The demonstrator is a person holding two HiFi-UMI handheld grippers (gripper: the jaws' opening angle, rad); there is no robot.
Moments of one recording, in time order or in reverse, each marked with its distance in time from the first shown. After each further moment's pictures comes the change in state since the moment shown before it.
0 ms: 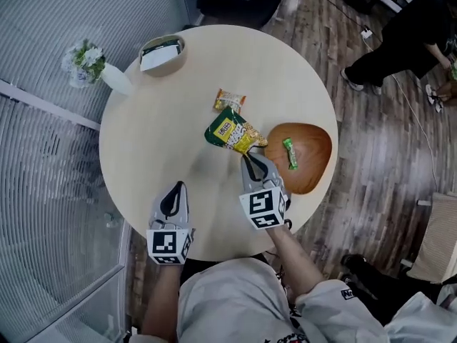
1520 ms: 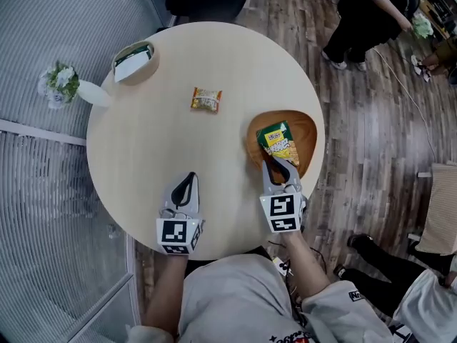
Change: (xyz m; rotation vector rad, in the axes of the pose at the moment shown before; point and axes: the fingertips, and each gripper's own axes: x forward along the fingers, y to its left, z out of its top) left arm 0.053 -0.070 0.001 0.030 0.021 -0.193; right arm -0.072 -0.073 -0.057 0.139 0.072 -0.207
